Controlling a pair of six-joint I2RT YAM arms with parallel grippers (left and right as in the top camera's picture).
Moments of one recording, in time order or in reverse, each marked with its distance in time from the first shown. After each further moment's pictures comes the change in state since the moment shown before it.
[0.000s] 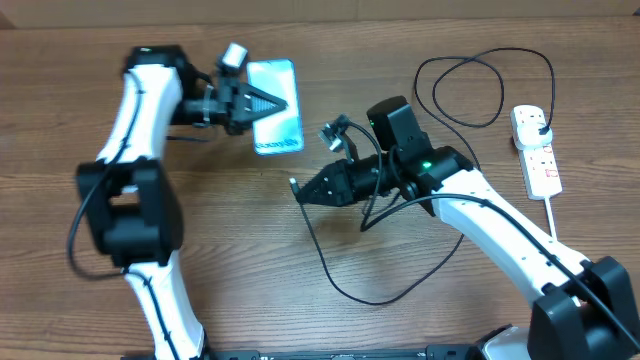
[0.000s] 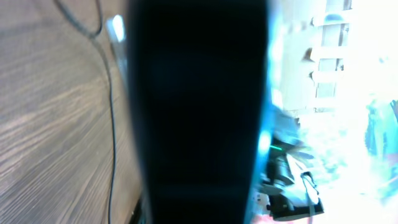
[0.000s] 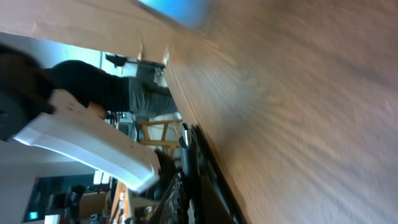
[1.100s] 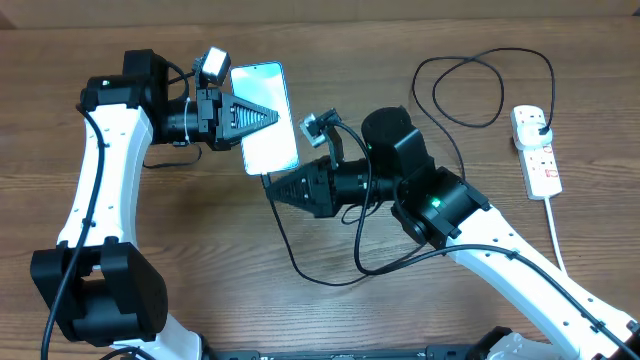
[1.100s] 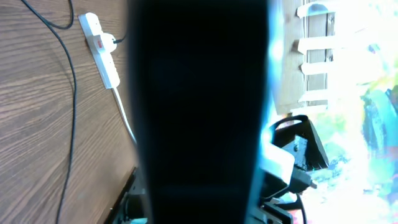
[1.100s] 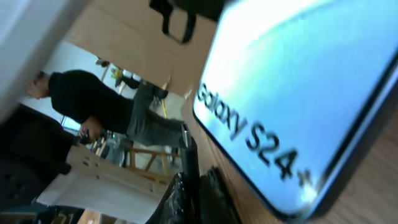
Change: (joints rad) left arm 0.020 -0.407 -0.312 0.364 0.004 -0.413; right arm 0.166 -0.196 0.000 0.275 0.217 0.211
